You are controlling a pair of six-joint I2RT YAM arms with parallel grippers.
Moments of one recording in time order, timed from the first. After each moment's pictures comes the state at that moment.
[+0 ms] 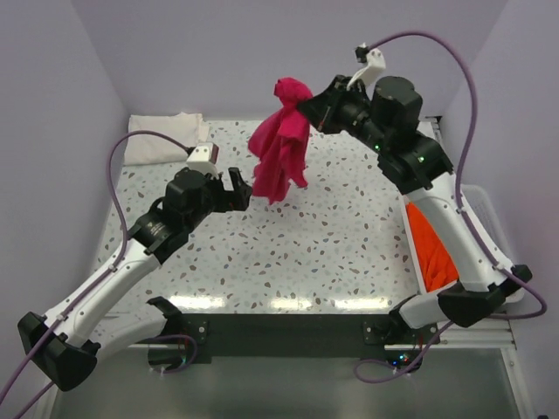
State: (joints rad) left arm -0.60 0.98 0.95 -0.35 -0.20 -0.44; right arm 0.57 1.42 1.85 -0.46 -0.08 0.53
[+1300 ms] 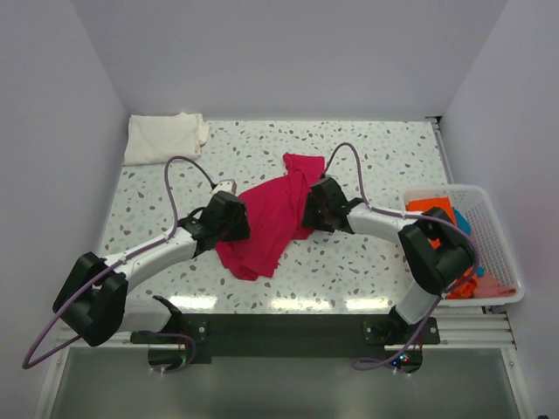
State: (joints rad) left arm -0.60 1.29 0.69 -0.25 -0.21 -0.62; right arm 0.60 1.68 0.90 -0.20 0.12 0.70
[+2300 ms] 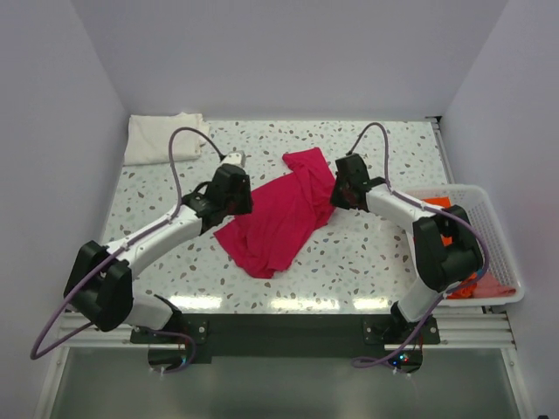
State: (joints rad) left arm -0.54 1.40 0.95 -0.31 -0.22 -0.52; right arm 0.39 1.67 1.05 -0.31 0.16 0.63
